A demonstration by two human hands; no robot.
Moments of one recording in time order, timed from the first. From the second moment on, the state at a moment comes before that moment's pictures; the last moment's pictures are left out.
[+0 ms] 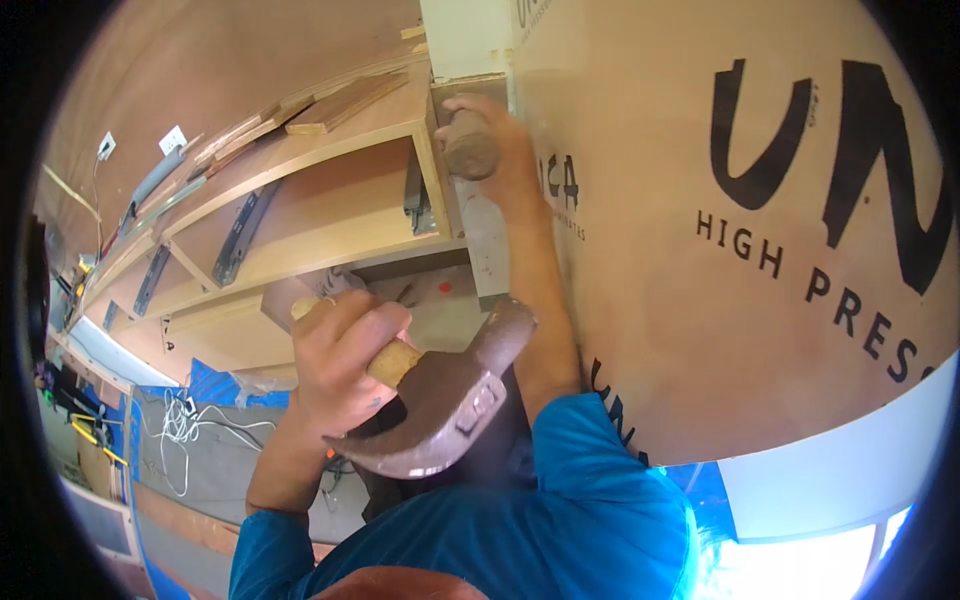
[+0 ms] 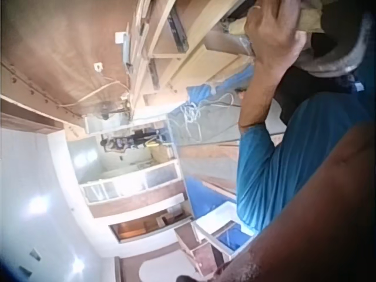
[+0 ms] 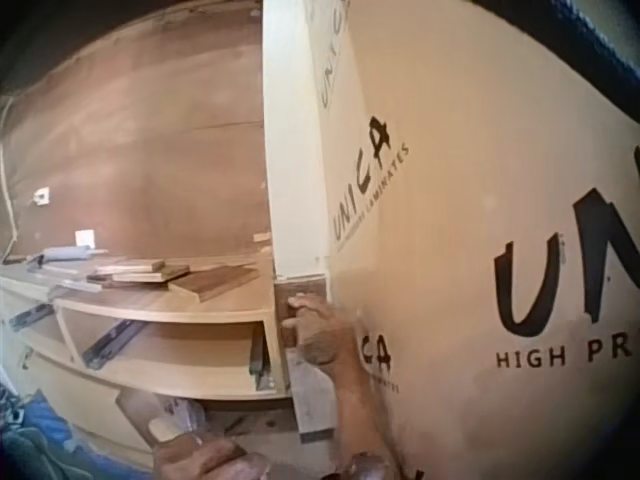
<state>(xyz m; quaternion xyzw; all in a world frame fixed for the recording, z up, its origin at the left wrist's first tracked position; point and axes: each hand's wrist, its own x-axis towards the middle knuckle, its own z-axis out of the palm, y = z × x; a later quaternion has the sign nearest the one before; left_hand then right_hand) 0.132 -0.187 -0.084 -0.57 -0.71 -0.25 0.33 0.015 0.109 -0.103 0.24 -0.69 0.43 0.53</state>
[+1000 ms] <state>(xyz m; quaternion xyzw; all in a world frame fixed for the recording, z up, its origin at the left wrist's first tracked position) 0.125 -0.220 -0.130 -0.50 -0.79 -0.26 0.22 -0.010 0.119 -0.066 0.21 -0.69 0.48 0.51</state>
